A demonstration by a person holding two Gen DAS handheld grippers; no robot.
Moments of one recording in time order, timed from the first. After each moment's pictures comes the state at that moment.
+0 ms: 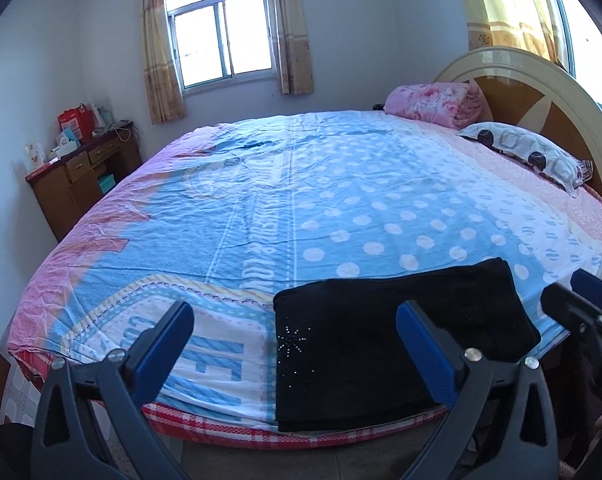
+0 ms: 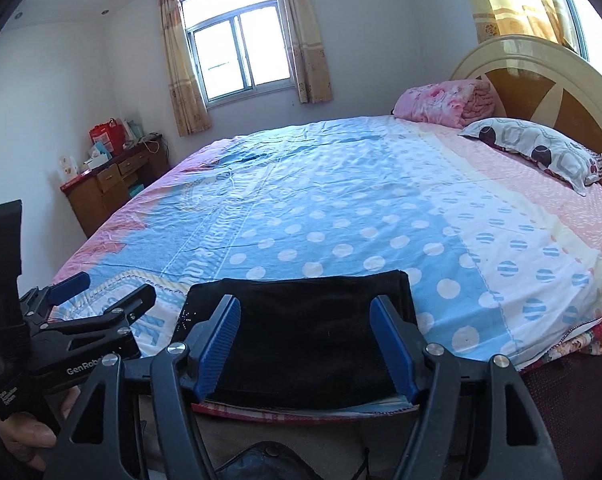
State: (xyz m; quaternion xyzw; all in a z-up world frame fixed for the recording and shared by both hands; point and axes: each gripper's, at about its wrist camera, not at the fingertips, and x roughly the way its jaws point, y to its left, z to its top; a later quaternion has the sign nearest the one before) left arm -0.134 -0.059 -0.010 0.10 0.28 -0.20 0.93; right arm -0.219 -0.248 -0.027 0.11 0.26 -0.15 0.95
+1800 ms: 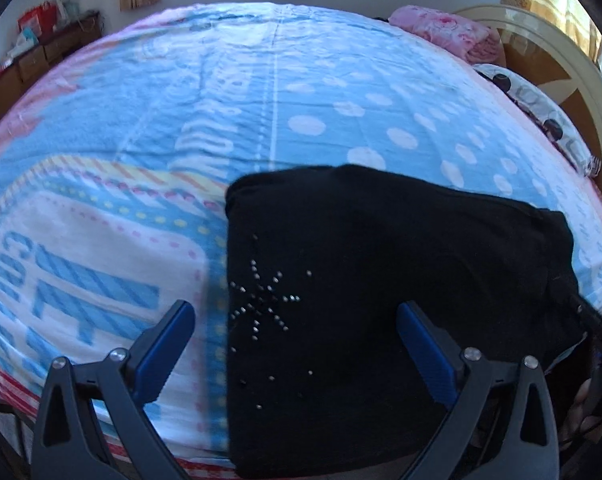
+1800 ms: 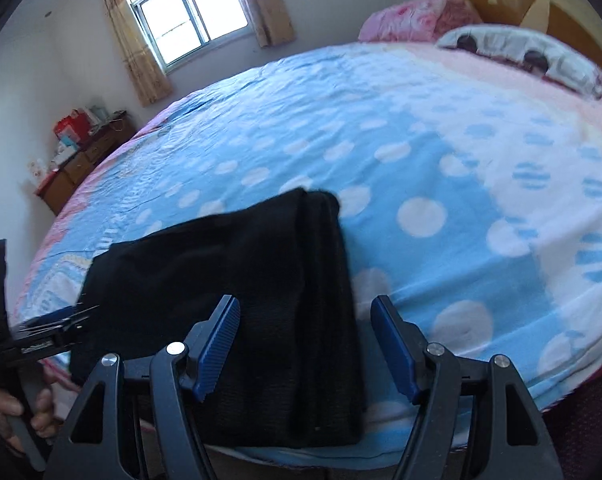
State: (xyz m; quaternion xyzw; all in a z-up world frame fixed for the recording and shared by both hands) left arm -0.045 -0.075 -0.137 0.04 0.49 -0.25 0.83; right arm -0.166 -0.358 -0.141 0.21 0.35 -0.14 0.90
